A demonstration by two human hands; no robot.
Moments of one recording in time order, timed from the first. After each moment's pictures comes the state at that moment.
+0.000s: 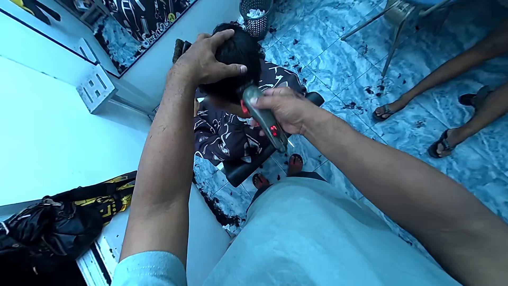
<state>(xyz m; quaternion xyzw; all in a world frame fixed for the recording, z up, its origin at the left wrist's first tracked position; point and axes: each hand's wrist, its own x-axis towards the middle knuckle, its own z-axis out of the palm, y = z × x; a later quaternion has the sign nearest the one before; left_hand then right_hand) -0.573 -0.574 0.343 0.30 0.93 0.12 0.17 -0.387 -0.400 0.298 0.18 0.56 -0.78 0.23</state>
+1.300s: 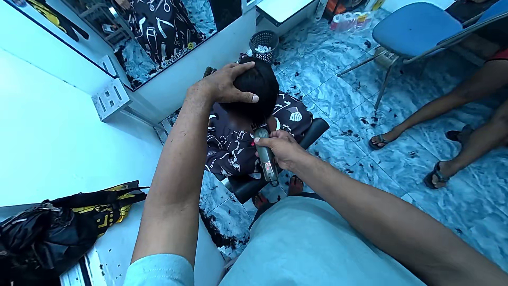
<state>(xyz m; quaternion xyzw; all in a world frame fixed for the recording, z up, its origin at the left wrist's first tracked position) -0.592 -0.596 0.343 0.40 0.88 0.16 0.19 -0.374 -0.463 0.271 0.29 0.56 -0.76 0.12</state>
